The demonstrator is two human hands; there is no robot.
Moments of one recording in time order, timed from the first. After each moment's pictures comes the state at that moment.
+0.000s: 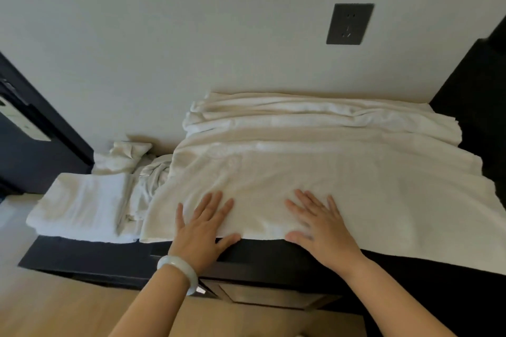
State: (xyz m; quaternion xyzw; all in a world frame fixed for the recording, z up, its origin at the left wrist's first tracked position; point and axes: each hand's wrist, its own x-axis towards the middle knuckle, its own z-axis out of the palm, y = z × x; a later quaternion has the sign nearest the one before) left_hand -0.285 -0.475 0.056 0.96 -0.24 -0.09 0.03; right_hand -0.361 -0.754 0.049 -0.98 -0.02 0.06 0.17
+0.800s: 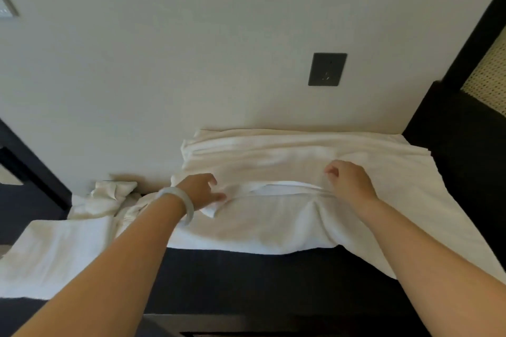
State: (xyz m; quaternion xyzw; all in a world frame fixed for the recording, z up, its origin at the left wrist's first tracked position) left_hand -0.134 -0.514 0.155 0.95 -0.19 -0.20 0.17; right_hand -0.258 -0.829 0.152 -0.93 0.23 -0.07 0.26
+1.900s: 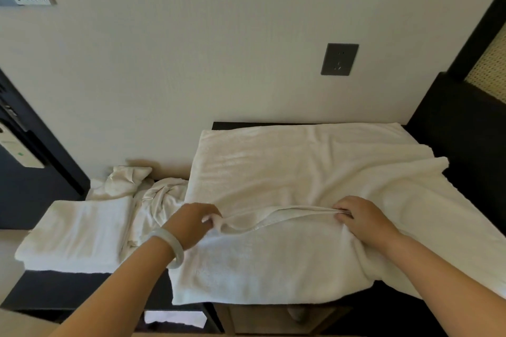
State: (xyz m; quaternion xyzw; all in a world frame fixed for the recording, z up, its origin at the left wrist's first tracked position) left_hand -0.230 -0.427 0.122 0.93 -0.24 -0.16 0.22; right_hand -0.356 -0.789 0.103 -0.96 0.14 0.05 0.24
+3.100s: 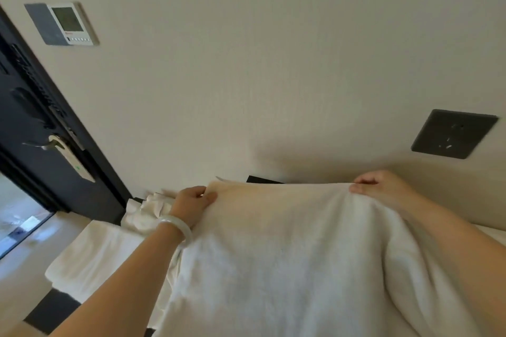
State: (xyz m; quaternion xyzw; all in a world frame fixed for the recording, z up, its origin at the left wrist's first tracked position) left_hand 0.008 -0.461 0.131 0.85 0.09 -0.05 0.52; right_hand -0.024 -0.876 0.172 -0.90 0.05 0.04 0.43
